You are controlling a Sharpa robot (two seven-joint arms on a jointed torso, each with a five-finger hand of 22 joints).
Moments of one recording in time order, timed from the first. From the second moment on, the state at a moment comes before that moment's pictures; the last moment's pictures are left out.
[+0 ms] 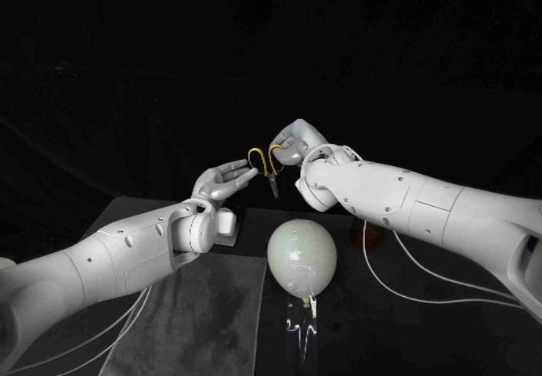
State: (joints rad) left arm 1.25 -0.51 -0.05 1.04 0.06 -0.30 0.43; left_hand 1.59 -0.14 0.04 0.26 0.05 0.47 0.16 0.15 0.10 0.61 0.20 0.06 0.05 0.51 0.20 0.07 0.13 0.14 0.37 0.28 0.10 0.04; right arm 1.47 -0.25 -0.13 0.94 -0.89 -0.64 -0.15; right_hand 1.37 -0.12 0.73 0.06 0.08 1.02 0.13 0.38 0.35 1.29 0.08 0.09 0.09 1.47 -0.01 1.32 1.01 0.09 1.31 0.09 1.34 1.22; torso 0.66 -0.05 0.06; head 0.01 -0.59
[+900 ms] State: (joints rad) left arm 1.25 -0.45 -0.06 0.99 0.05 -0.16 0.34; left_hand 1.70 -0.05 0.02 0.25 0.05 0.74 0.19 0.27 0.17 0.86 0.19 0.10 0.07 0.73 0.18 0.11 0.18 0.15 0.42 0.29 0.11 0.05; right arm 1.46 -0.24 -0.13 1.01 -0.84 -0.67 -0.14; right_hand 1.36 -0.12 0.75 0.04 0.09 1.02 0.13 0.39 0.36 1.29 0.08 0.08 0.09 1.47 -0.01 1.32 1.01 0.09 1.31 0.09 1.34 1.21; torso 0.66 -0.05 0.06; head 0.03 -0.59
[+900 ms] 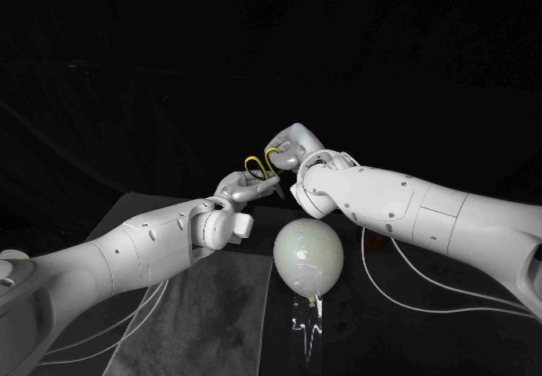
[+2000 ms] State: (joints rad) left arm 1.25 -0.45 -0.06 0.99 0.08 -0.13 0.34; left_hand 1.82 -0.02 0.23 0.28 0.04 0.96 0.18 0.34 0.19 1.17 0.13 0.10 0.06 0.97 0.12 0.19 0.22 0.17 0.73 0.29 0.21 0.08; right arm 1.45 -0.24 -0.13 1.00 -0.78 -0.68 -0.14; right_hand 1.36 -0.11 0.75 0.04 0.10 1.01 0.13 0.39 0.37 1.30 0.08 0.08 0.10 1.46 -0.01 1.33 1.02 0.08 1.31 0.09 1.34 1.22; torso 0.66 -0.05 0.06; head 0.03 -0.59
